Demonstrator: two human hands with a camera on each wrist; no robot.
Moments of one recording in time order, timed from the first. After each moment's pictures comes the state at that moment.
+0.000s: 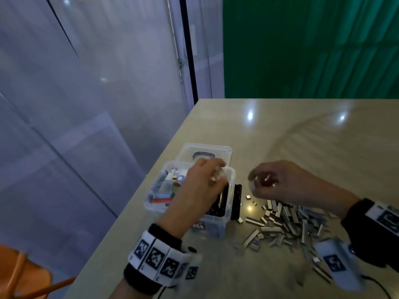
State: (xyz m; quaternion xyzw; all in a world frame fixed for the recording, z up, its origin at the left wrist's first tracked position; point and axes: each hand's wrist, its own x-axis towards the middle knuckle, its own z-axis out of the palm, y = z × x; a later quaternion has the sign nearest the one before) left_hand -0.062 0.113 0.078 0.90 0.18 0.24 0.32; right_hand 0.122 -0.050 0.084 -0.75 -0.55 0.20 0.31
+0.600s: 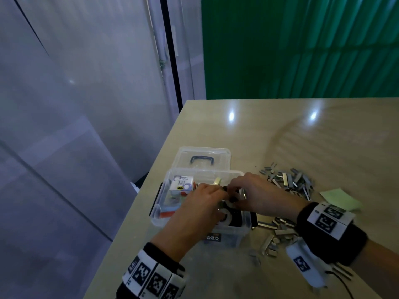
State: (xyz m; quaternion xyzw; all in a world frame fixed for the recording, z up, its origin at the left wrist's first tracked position) left_hand -0.088 0.166 0.046 0.98 0.07 0.06 0.18; right_hand 0.078 0.039 0.041 -0.77 -0.60 0.12 0.20
